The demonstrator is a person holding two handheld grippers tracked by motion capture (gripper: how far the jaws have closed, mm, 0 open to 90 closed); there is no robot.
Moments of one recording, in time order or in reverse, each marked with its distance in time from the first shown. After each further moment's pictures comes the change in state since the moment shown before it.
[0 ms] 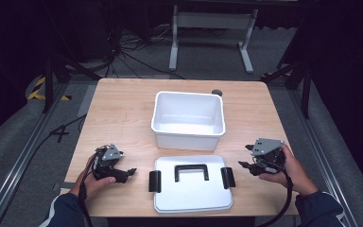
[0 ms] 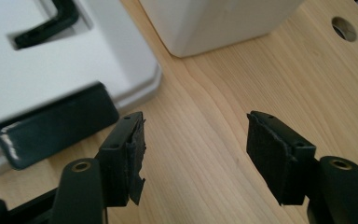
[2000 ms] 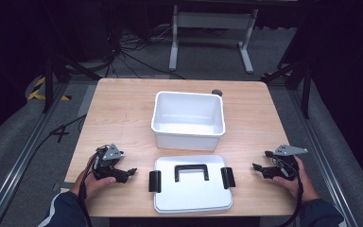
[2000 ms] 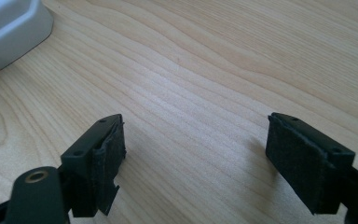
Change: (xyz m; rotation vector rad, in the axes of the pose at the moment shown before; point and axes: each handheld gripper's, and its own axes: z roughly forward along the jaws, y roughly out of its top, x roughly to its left) left arm -0.001 0.000 0.001 -0.002 -0.004 -0.006; right arm -0.027 -0.107 0.031 -0.104 -0.045 0.441
